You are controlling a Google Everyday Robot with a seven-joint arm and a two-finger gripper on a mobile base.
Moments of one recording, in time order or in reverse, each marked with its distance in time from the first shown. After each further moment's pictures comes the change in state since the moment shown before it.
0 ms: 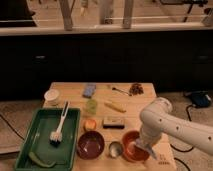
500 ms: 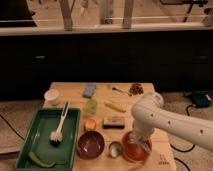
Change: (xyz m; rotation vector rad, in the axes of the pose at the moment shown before) arm 0.009 -0.045 -0.024 -0.003 0.038 -0.073
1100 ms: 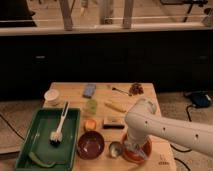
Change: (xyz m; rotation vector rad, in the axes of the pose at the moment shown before) arm -0.041 -0.010 0.016 0.001 -0.046 -0.102
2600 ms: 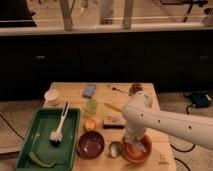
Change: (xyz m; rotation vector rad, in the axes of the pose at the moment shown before) arm 0.039 -0.014 -0.016 -0.028 0.040 -0.027
